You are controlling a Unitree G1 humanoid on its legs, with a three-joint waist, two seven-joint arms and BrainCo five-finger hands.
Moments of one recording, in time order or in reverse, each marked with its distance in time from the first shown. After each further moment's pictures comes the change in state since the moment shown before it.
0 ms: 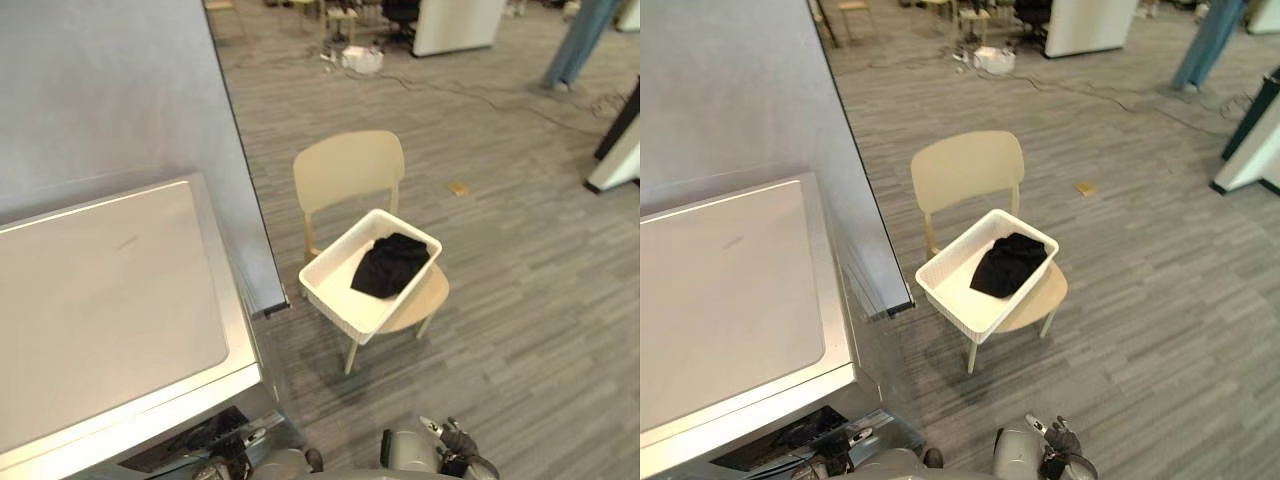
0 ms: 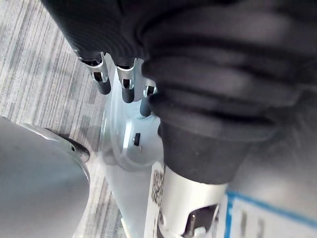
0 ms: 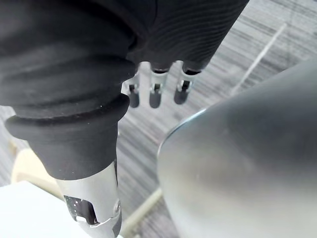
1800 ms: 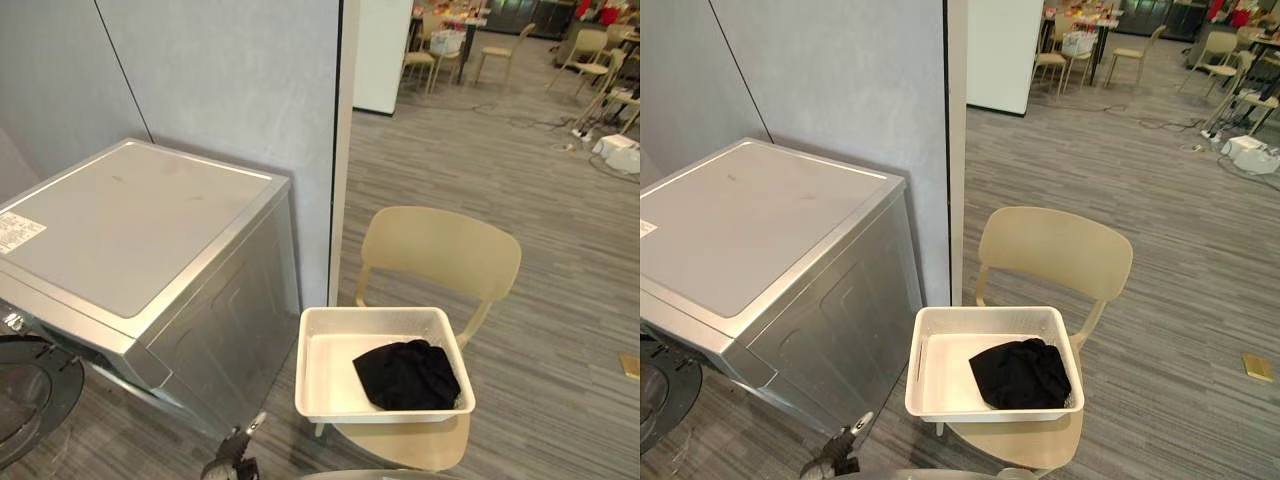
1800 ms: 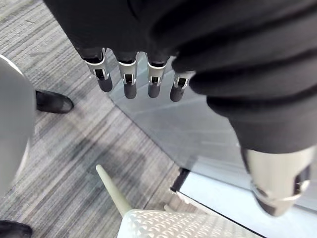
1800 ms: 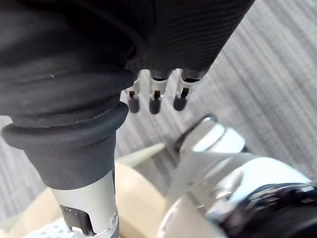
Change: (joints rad) left arm 0.045 -0.009 -0.001 0.035 0.139 -0.131 -0.029; right arm 0.111 0.007 -0.159 0.077 0.079 0.026 0.000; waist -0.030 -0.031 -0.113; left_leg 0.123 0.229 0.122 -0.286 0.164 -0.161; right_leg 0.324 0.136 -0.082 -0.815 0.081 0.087
